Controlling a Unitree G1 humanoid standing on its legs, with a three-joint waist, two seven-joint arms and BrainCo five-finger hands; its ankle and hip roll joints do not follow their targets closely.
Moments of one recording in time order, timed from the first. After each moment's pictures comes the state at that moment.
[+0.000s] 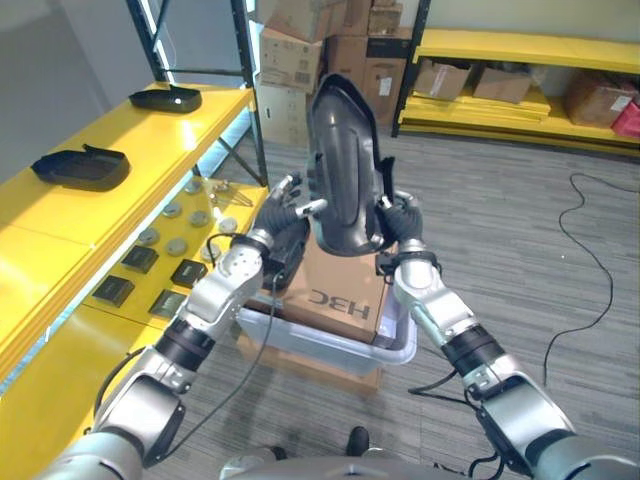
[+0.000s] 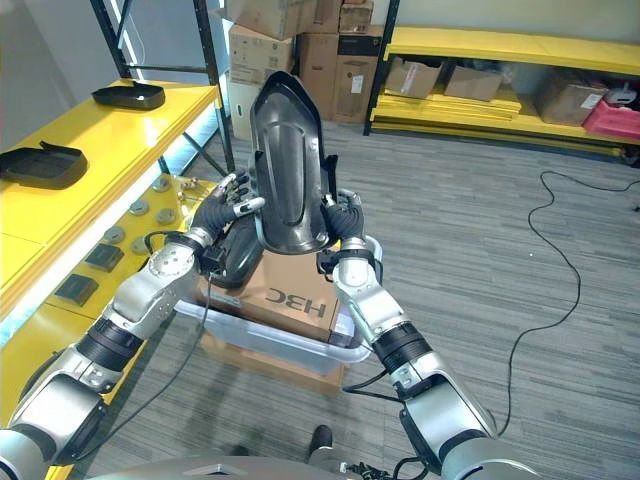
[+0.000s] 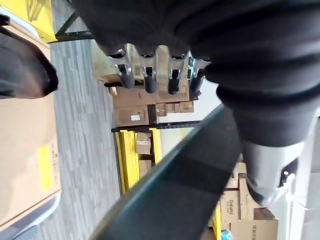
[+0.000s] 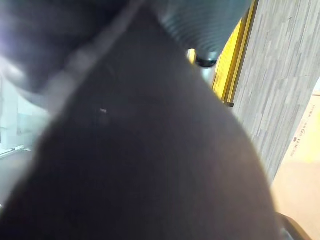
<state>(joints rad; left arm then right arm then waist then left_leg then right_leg) -0.56 0.32 -0.43 0.14 -0.49 0.23 0.21 -0.53 -0.39 0.43 0.33 0.35 -0.04 -0.55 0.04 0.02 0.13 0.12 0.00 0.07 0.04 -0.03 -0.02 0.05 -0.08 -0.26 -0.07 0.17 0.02</state>
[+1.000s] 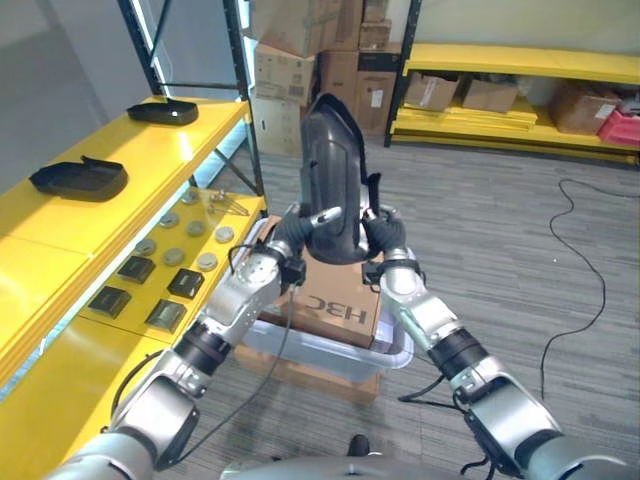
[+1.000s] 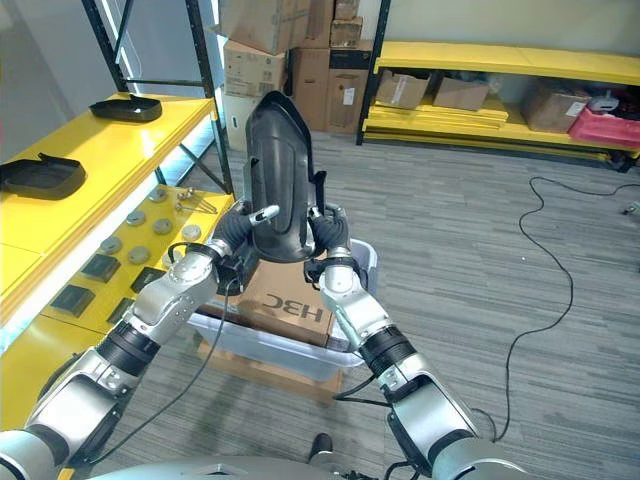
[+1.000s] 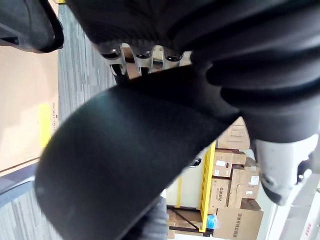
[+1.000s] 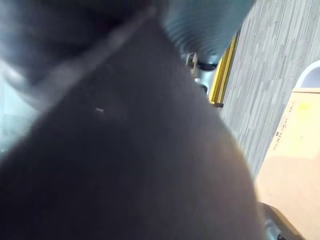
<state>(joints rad) -0.56 0.24 -0.48 0.18 -0.58 0.22 0.18 -0.53 -0.33 0.47 0.37 0.35 0.01 -0.55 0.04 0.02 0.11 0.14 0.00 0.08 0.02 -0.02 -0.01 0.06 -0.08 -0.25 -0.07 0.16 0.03</state>
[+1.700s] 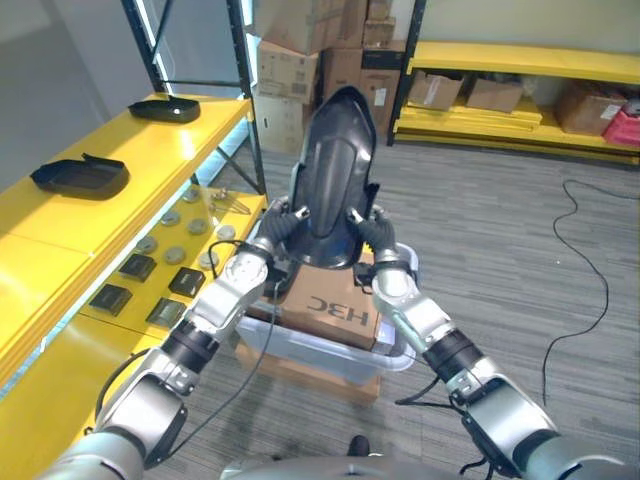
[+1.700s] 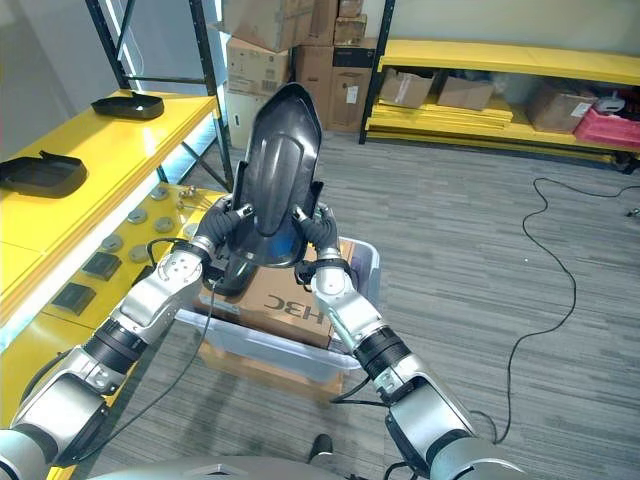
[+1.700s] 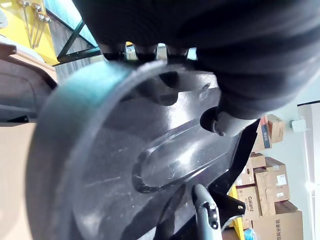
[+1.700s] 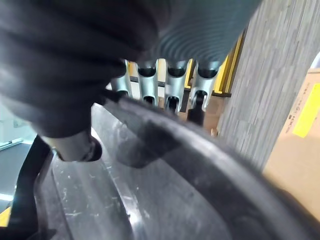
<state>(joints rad) -0.56 0.30 -0.48 0.19 -0.39 0.23 0.22 -0.53 -0.32 0.51 0.33 0.36 0.00 -0.55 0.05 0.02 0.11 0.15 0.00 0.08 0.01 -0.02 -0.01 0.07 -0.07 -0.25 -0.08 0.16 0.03</state>
